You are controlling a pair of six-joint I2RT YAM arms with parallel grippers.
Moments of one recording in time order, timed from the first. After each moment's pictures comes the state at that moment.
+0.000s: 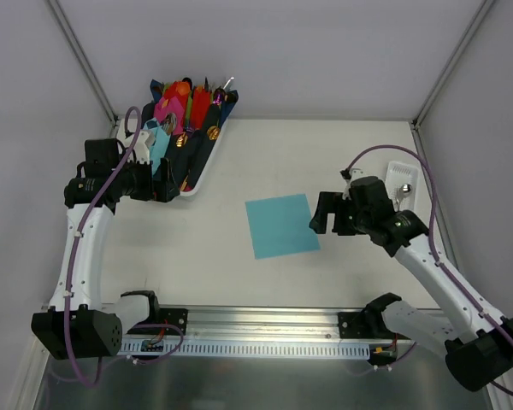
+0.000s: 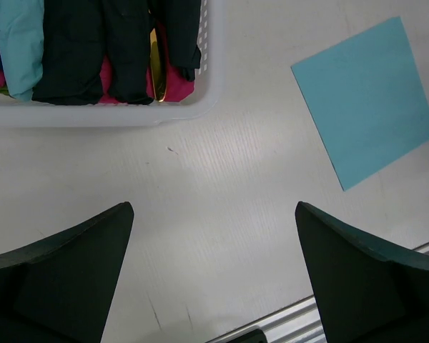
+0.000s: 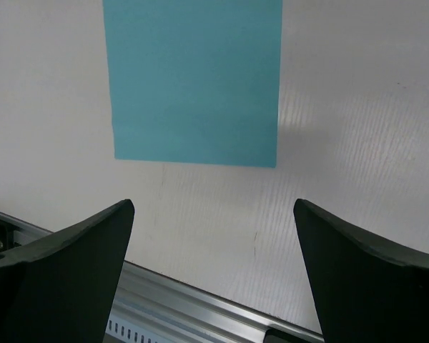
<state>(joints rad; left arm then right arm) 0.07 1.12 1.21 -0.89 0.44 0.08 0.47 0.95 0.90 -0.73 -0.07 0.42</state>
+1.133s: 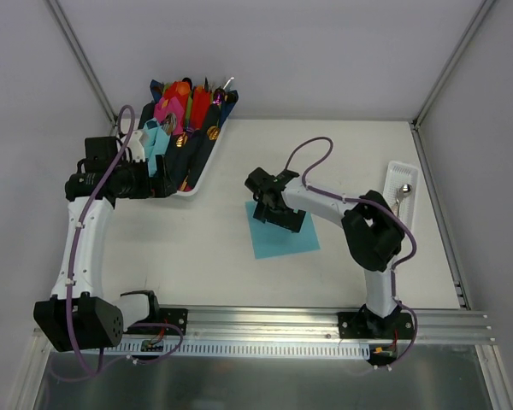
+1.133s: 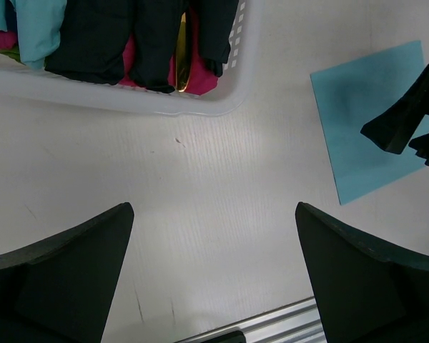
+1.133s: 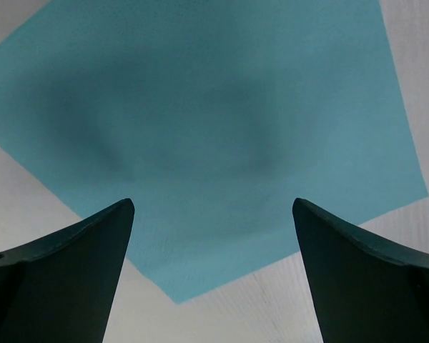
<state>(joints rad) 0.11 1.17 1.21 -0.89 0.39 -0.01 0.83 1.96 1.48 -0.94 0.37 1.13</state>
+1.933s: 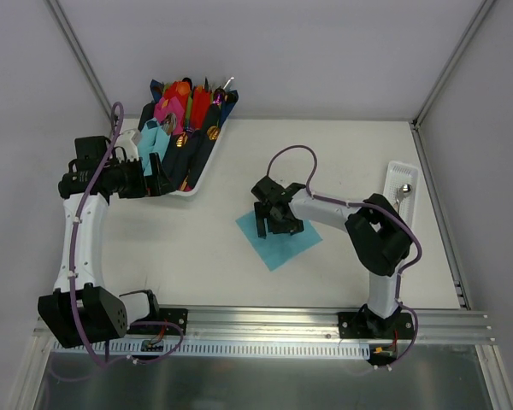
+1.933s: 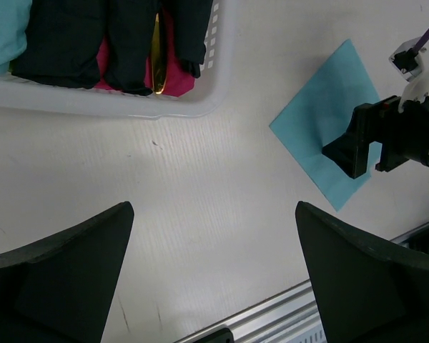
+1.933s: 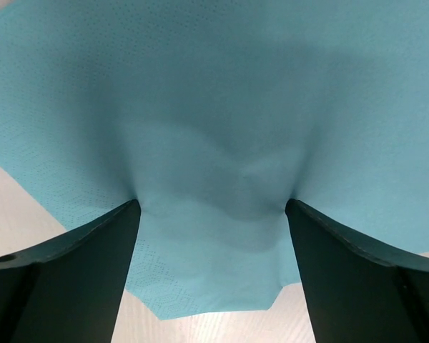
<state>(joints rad) 0.20 1.19 1.21 -0.89 0.56 0.01 0.83 1.92 1.28 -0.68 0.21 0.63</state>
